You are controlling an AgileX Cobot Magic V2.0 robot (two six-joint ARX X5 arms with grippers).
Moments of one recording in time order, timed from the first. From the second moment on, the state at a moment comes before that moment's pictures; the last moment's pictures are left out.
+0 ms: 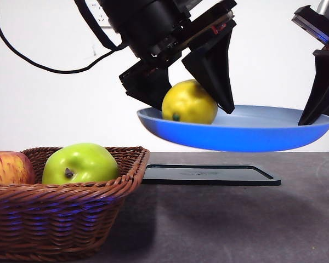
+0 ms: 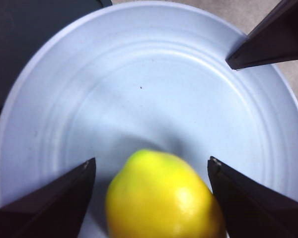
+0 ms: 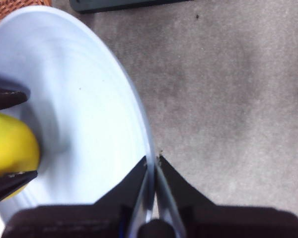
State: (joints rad) left arm -0.89 1.60 1.19 -0.44 0.12 -0.10; right arm 0.23 1.11 0.74 -0.63 -0.46 0.31
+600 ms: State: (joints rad) left arm -0.89 1.50 1.32 -0.56 0.10 -0.10; right arm 0.23 1.14 0.74 -0.63 -0.45 0.34
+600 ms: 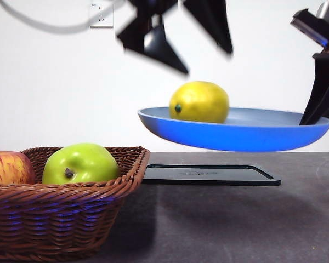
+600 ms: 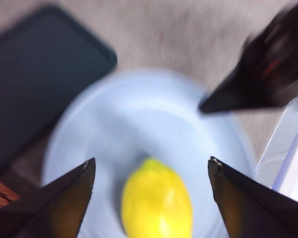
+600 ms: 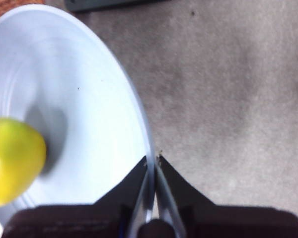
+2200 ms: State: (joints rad) left arm -0.89 1.26 1.53 -0.92 0.08 -0.06; right arm 0.10 1.99 1.37 -0.48 -0.40 0.40
